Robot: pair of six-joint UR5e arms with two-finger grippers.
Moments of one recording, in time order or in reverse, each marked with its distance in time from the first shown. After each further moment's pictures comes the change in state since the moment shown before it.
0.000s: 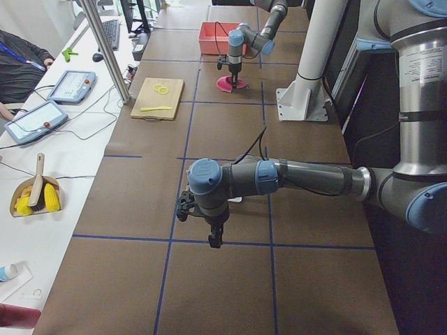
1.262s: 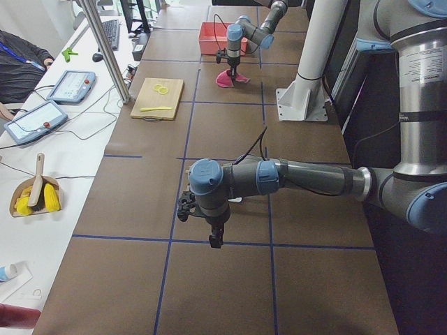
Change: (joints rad) left arm 0.000 0.004 -0.008 0.000 0.000 0.003; right arm 0.090 -0.286 0.235 -0.111 0.015 -0.223
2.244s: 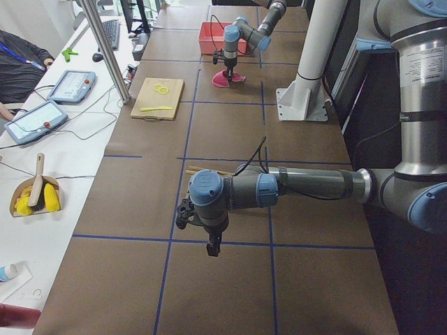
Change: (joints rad) left arm 0.001 0.005 0.078 -0.124 0.000 -0.006; right arm -0.018 0.197 -0.135 0.004 -0.009 0.094
